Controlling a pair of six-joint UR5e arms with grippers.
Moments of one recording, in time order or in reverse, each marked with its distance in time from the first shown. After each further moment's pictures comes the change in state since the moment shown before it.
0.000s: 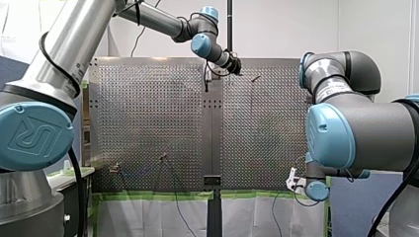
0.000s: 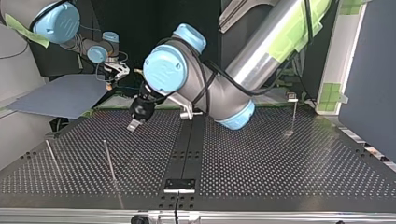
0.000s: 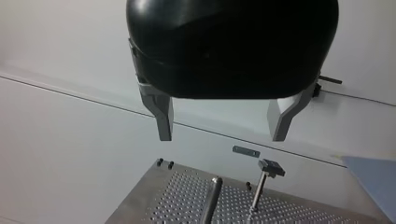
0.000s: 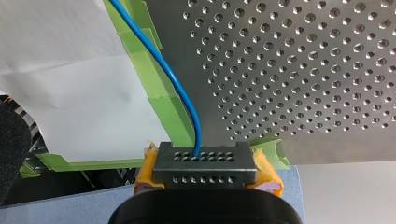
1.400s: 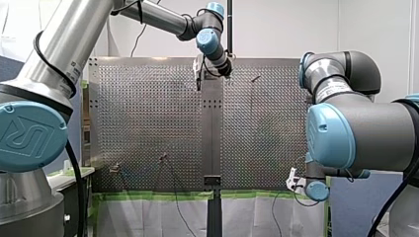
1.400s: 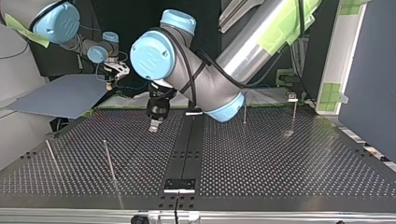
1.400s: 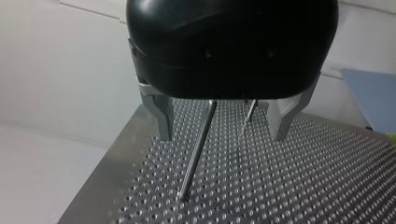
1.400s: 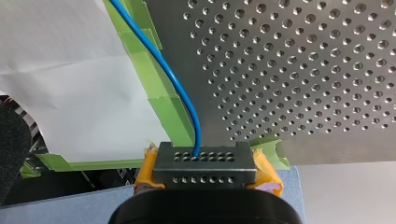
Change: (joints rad) left arm -0.051 0.002 0.000 -0.063 -0.375 -0.026; right arm 0.000 0.000 0.000 0.002 0.000 -0.001
